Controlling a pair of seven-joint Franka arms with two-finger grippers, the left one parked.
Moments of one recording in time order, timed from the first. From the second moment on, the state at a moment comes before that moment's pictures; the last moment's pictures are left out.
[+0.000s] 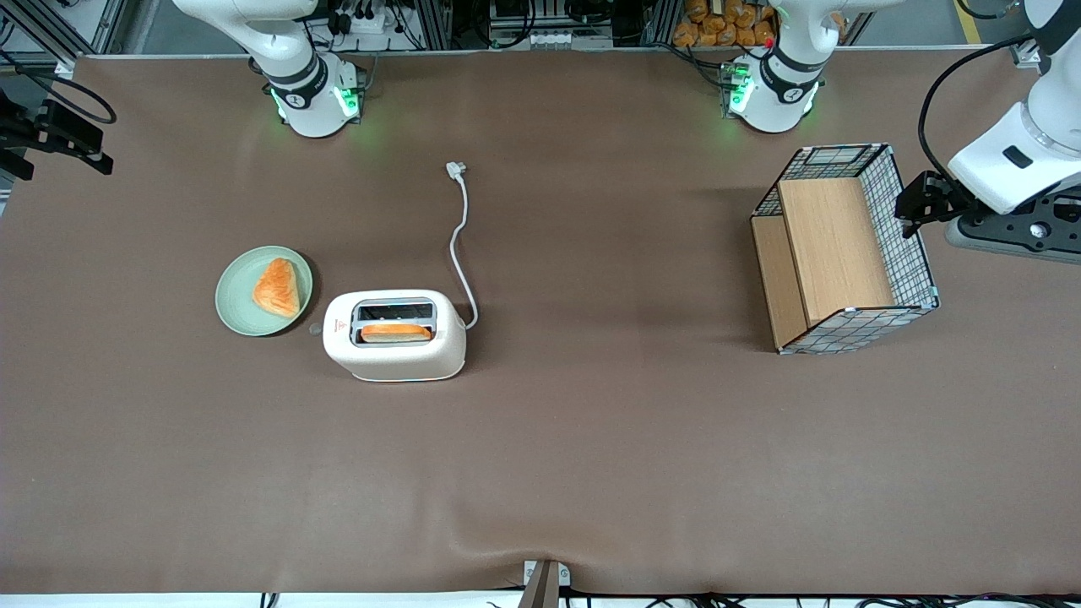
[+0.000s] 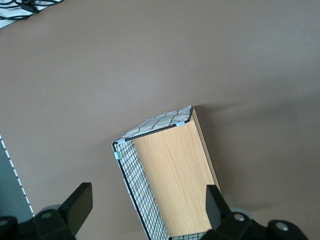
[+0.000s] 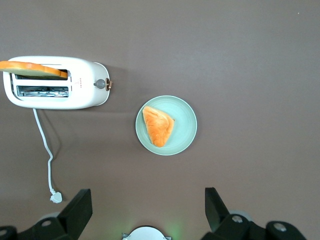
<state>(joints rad) -0.01 -0.12 -0.04 -1.58 0.00 1.41 -0.11</state>
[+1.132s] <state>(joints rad) -0.02 -0.08 -0.05 -1.85 0.21 1.65 -0.11</state>
